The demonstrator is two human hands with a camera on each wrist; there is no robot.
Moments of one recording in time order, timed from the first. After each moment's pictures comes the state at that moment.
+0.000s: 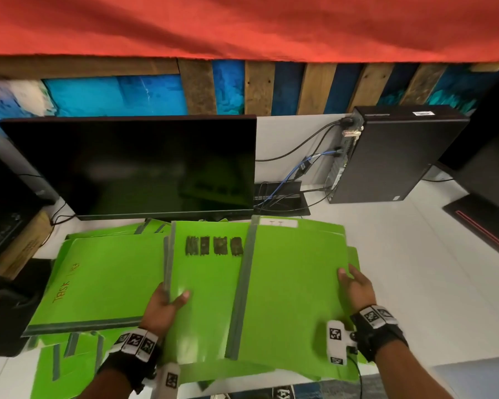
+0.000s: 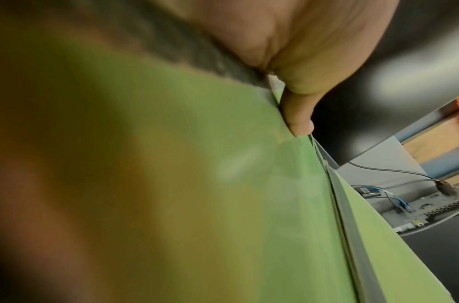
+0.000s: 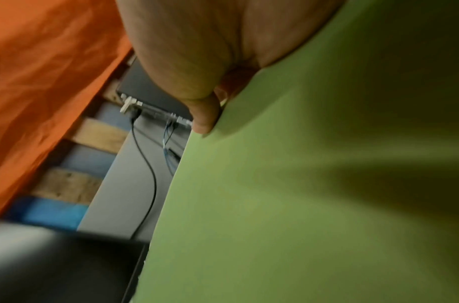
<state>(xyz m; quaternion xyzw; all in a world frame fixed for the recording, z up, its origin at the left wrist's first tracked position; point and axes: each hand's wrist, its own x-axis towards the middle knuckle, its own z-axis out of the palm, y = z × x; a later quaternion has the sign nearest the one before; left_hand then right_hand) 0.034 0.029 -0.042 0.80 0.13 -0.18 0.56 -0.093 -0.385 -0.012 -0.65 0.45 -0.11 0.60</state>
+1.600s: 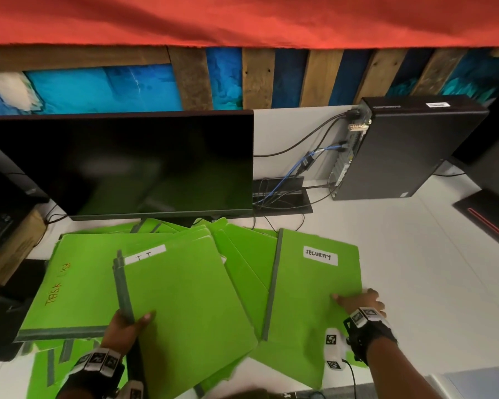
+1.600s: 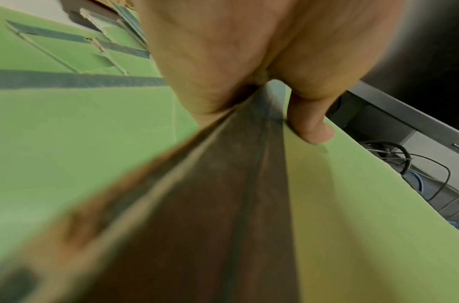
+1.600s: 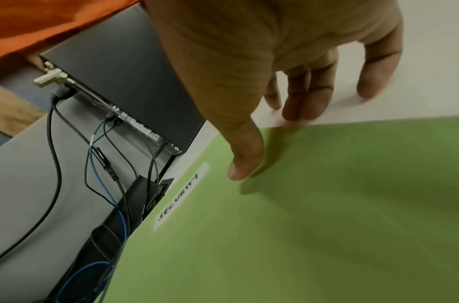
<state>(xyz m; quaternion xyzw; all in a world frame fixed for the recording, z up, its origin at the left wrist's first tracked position) 0.038 0.090 -0.048 0.83 0.20 -0.17 0.49 -0.088 -0.399 -0.053 -0.70 0.63 0.16 0.29</state>
